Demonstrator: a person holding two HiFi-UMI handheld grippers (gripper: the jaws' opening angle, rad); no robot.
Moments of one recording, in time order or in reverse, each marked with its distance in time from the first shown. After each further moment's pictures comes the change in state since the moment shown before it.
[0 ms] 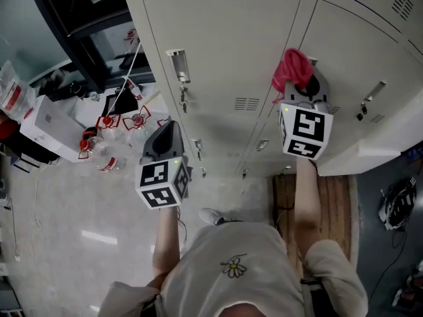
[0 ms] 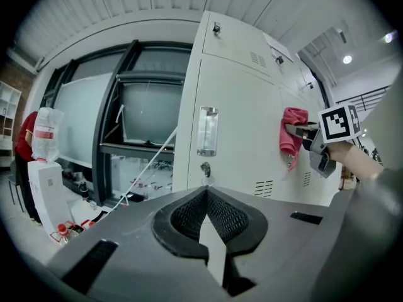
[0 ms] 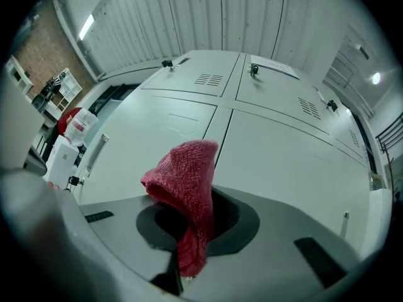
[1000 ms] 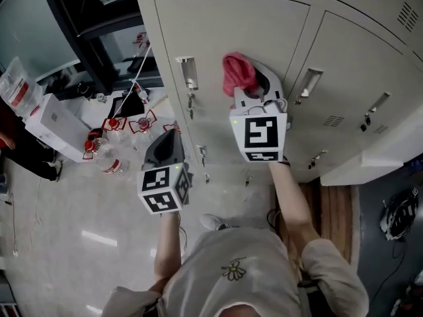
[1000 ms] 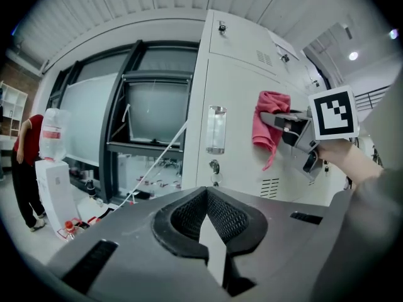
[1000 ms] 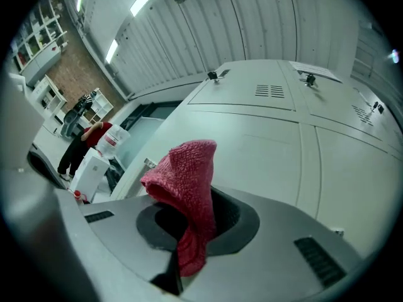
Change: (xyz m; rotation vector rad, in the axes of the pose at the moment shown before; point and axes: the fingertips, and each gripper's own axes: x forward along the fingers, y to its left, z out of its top) left arm -0.008 0.016 -0.004 -0.014 0.023 0.054; right arm 0.020 0.128 0.053 -0.023 -0.154 0.275
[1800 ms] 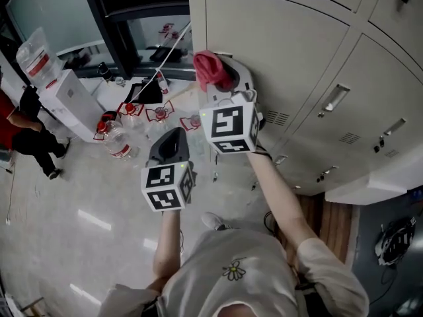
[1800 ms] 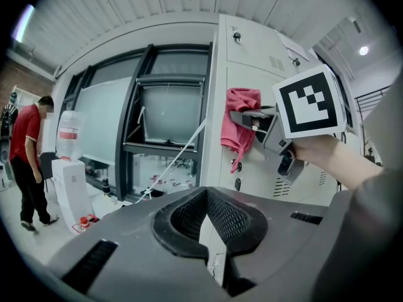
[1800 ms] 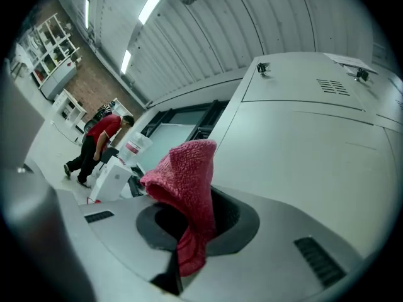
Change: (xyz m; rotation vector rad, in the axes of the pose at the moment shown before) left arm -0.030 0.041 -0.005 -0.030 -0.004 0.104; right arm 0.054 0.114 0.040 -0.009 -0.034 0.184
